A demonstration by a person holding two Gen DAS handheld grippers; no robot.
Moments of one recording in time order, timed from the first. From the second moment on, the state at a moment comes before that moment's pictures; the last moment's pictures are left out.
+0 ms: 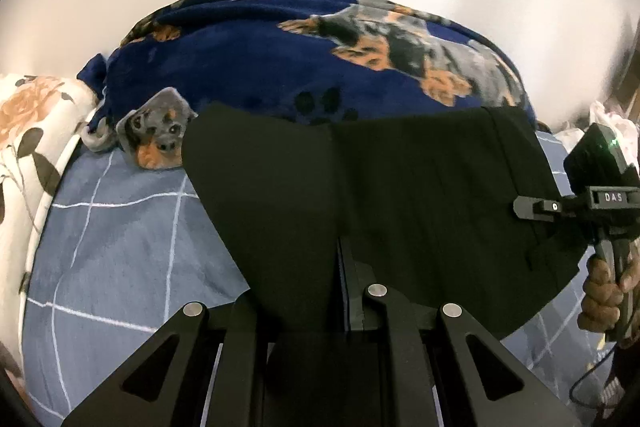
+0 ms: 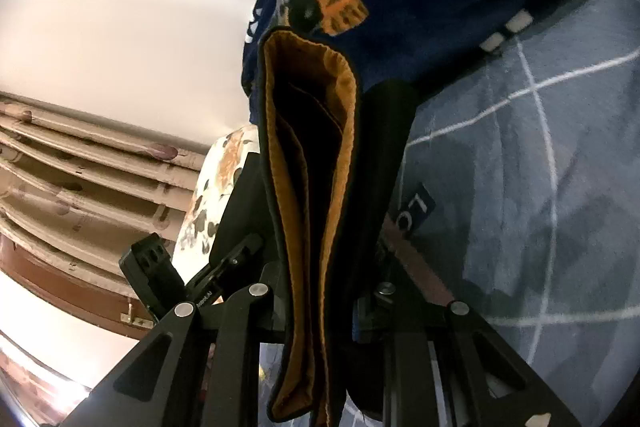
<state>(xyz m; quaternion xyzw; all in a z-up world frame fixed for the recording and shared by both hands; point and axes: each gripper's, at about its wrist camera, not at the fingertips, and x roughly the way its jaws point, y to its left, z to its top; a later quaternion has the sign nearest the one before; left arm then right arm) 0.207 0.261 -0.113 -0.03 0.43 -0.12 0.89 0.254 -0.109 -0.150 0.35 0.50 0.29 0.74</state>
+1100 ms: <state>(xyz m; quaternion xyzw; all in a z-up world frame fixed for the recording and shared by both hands) 0.203 0.283 -0.157 -0.01 0.39 0.01 0.92 0.273 -0.085 -0.176 0.21 0.51 0.20 0.81</state>
